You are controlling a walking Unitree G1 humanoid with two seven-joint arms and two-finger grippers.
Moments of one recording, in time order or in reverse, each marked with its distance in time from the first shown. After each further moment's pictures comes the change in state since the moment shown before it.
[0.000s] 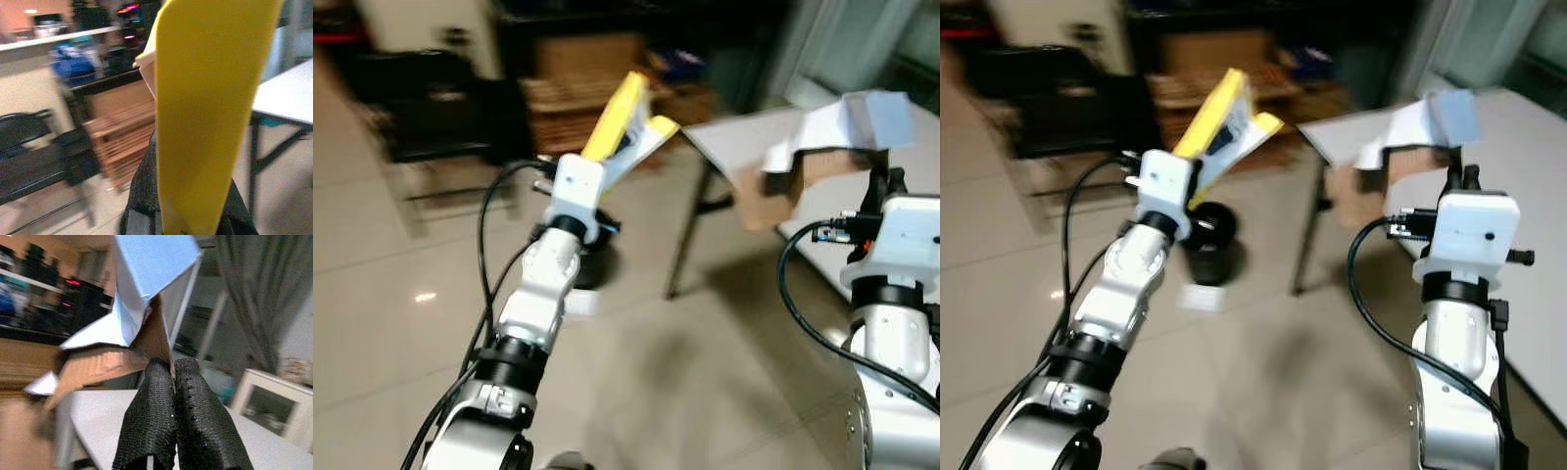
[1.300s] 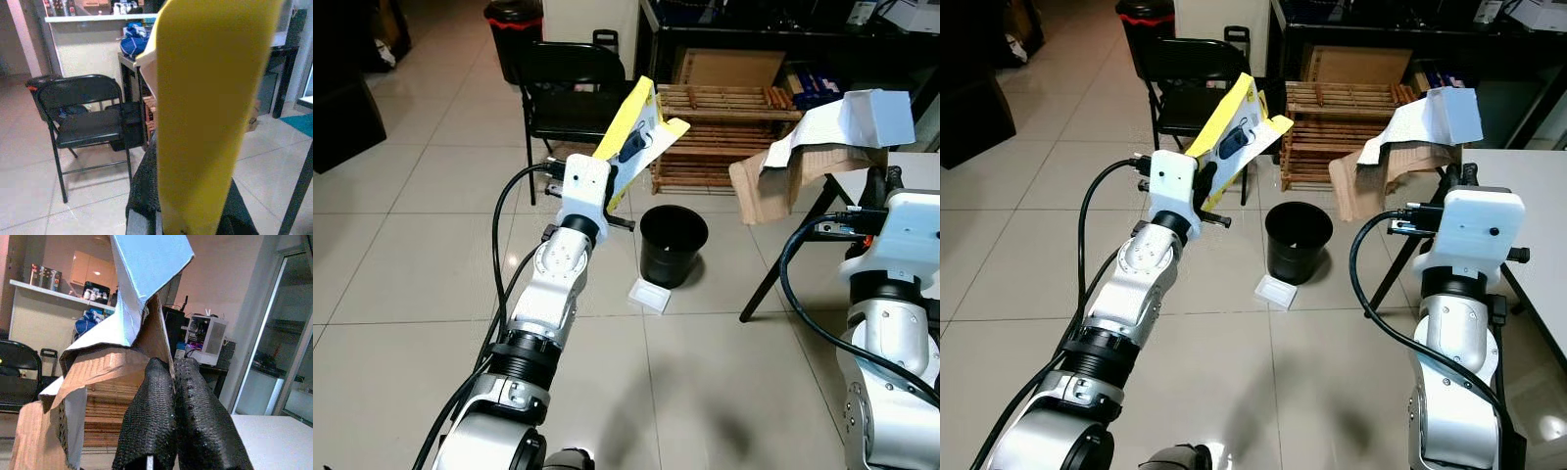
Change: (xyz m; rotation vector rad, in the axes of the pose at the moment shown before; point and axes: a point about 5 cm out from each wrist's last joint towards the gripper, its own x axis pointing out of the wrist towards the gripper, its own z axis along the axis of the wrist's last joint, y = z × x) left arm 0.006 -0.007 -0.001 -0.137 0.020 -0.033; right arm 0.005 0.002 -0.002 0.061 0.009 0.010
